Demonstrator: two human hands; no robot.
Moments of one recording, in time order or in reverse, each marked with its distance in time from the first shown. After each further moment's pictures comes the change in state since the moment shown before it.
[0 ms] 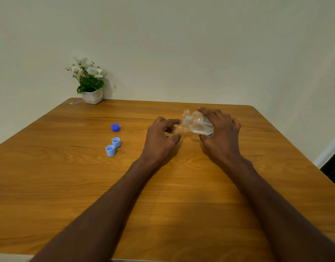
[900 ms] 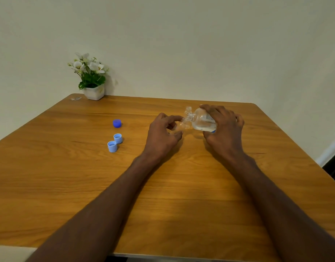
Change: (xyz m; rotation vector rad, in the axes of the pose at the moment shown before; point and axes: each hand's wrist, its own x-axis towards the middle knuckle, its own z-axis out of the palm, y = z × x) left_hand 0.002 -0.007 0.002 0.027 0.016 0.010; right_hand 0.001 0.001 0.000 -0.016 0.020 -0.016
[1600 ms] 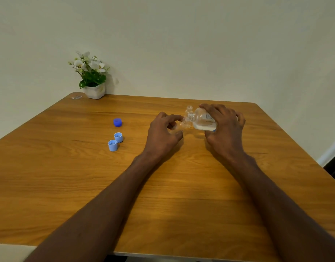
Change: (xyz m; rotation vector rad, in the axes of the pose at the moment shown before) left_hand 0.000 0.001 -0.001 0.025 0.003 -0.005; right_hand 0.000 0.001 0.002 -0.047 0.009 -0.030
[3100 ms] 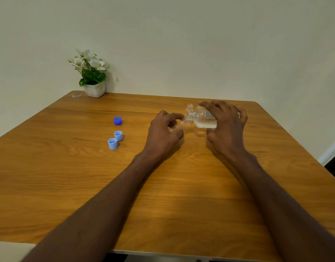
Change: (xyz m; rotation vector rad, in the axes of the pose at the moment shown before) left_hand 0.000 0.002 -0.002 0.010 -0.019 0.010; right_hand 0.003 -0.006 -0.007 -0.051 -0.003 -0.002
